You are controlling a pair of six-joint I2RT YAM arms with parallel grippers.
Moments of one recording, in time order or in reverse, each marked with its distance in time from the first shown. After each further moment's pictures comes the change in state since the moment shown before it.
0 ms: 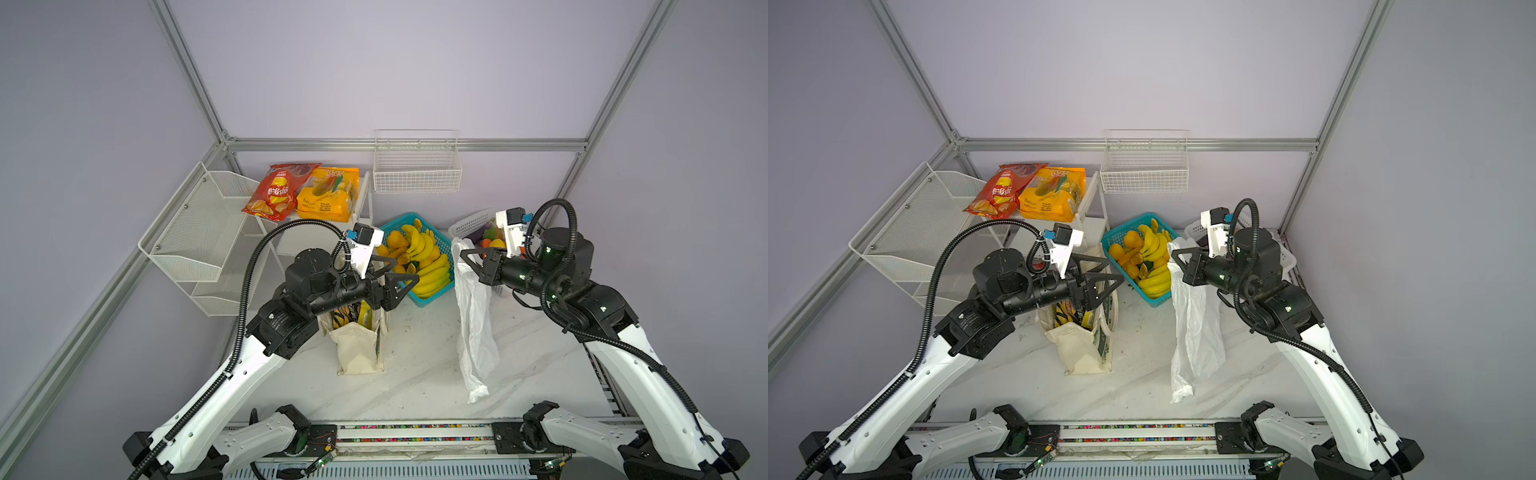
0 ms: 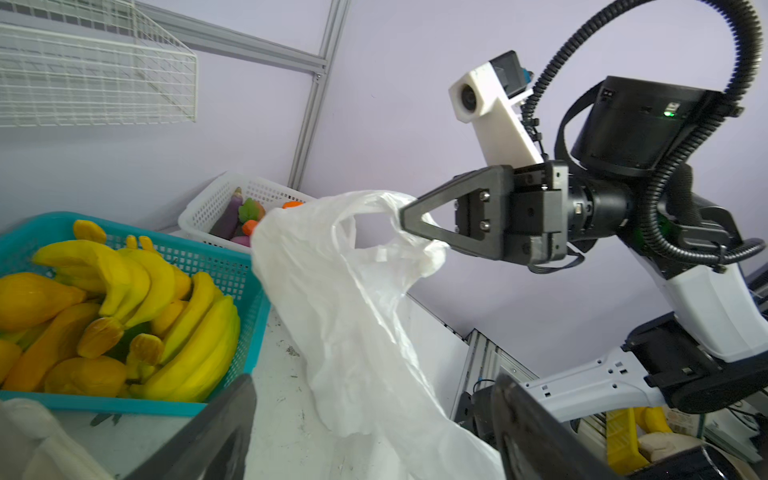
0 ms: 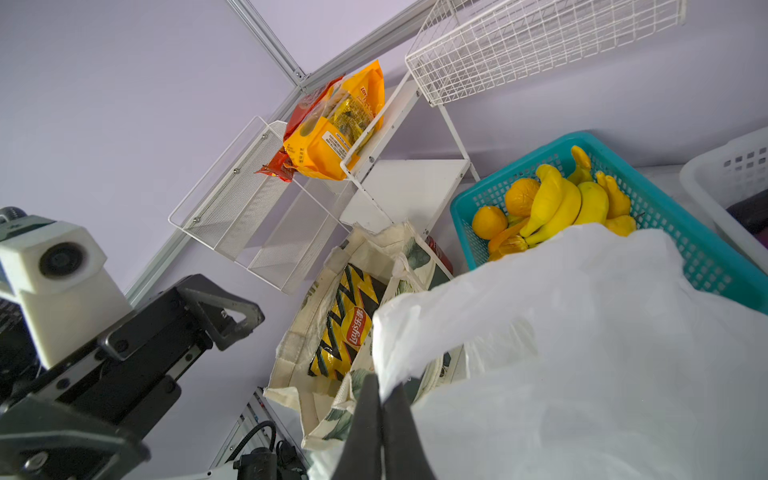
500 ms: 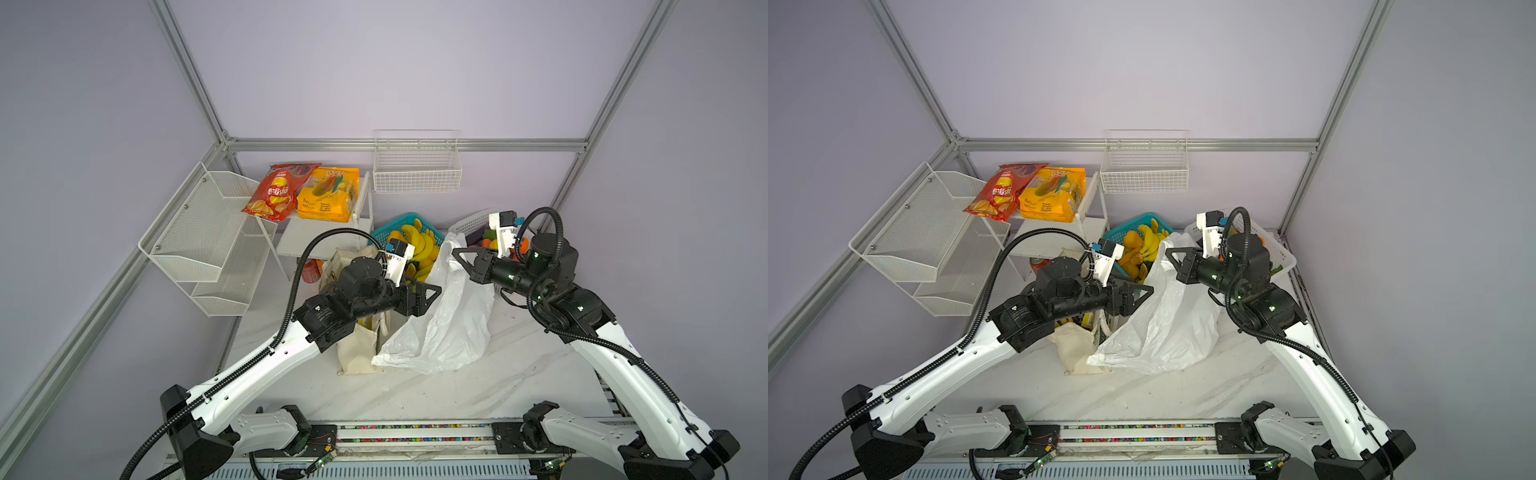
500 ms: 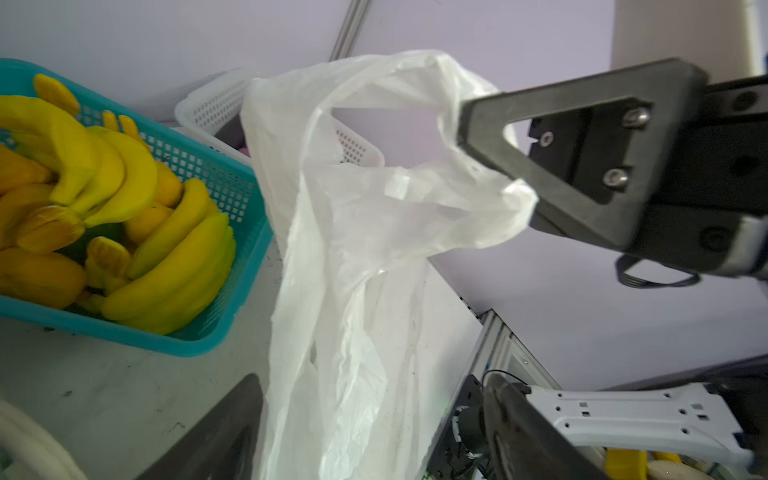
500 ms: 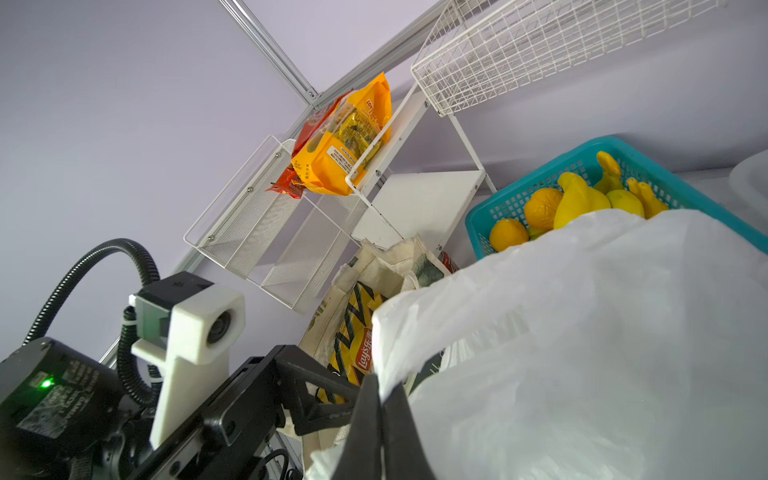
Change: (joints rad) left arm -0.154 0.159 -0.021 -0.041 -0.262 -0.071; right arm 0.000 -0.005 -0.127 0.200 -0.020 0.065
